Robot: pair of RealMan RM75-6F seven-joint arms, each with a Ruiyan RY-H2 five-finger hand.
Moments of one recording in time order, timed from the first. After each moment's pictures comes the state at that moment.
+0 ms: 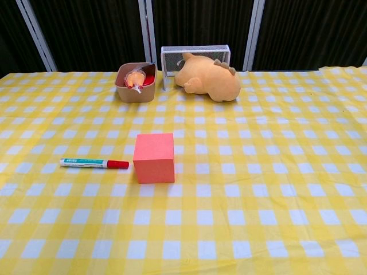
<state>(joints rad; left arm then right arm) -0.20 -1.24 -0.05 -1.77 1.36 1.37 0.31 0.07 -1.06 -0.03 -1.60 -1.62 1.46 0.14</state>
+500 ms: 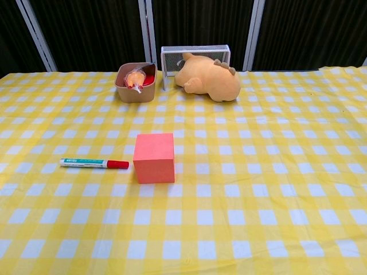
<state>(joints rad) -0.20 -1.24 -0.05 -1.77 1.36 1.36 0.31 0.07 -1.06 -0.03 -1.60 -1.62 1.46 0.14</state>
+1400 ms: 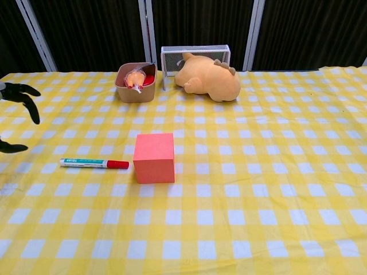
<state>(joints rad) -0.42 -1.39 -0.19 -1.70 1.10 1.14 0.47 0.07 -1.06 -0.03 -1.60 -1.62 1.46 0.15</state>
